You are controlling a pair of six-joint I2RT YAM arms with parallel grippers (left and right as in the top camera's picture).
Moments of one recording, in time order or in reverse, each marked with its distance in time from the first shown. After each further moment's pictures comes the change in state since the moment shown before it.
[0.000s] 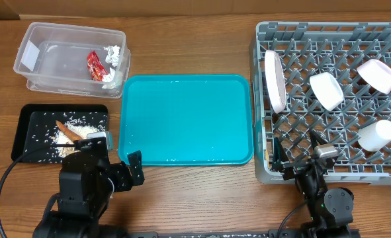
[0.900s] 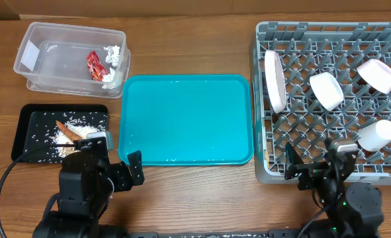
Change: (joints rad) left arm 0.000 0.000 0.001 0.000 0.000 0.000; right arm -0.002 0.192 0.494 -0.573 0.017 0.025
